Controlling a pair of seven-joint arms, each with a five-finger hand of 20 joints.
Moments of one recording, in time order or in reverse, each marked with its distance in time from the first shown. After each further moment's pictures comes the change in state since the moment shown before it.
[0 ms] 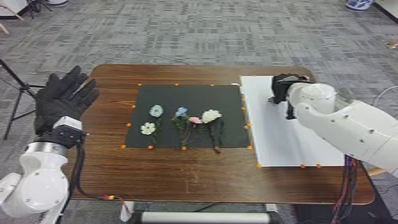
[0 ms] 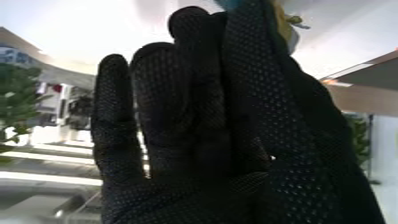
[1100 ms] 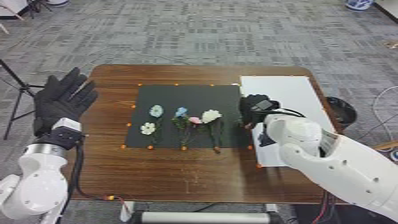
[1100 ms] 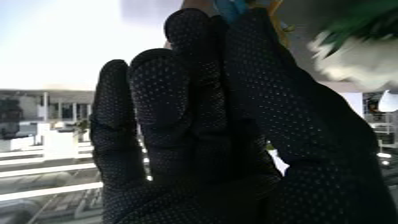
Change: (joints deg) left arm 0.6 -0.6 -0.6 0.1 0.1 -0.3 0.0; right arm -17.9 3.1 8.9 -25.4 -4.4 2.0 2.6
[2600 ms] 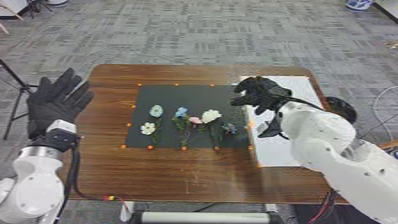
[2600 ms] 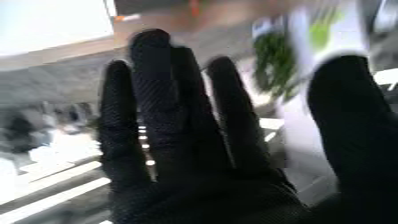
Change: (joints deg) left arm 1.5 -1.3 -2.3 -0.2 1.1 -0.7 0.0; right arm -16.7 -1.2 25.8 -12.0 8.8 3.5 -4.9
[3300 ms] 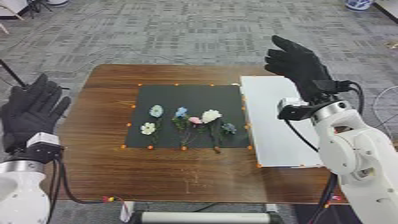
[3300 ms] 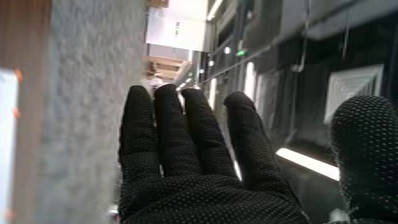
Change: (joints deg) left arm 4.9 -6.3 -7.7 -0.1 7.0 -4.8 0.6; right arm -19.4 -13.0 27.7 0.2 51.1 11.4 -22.4
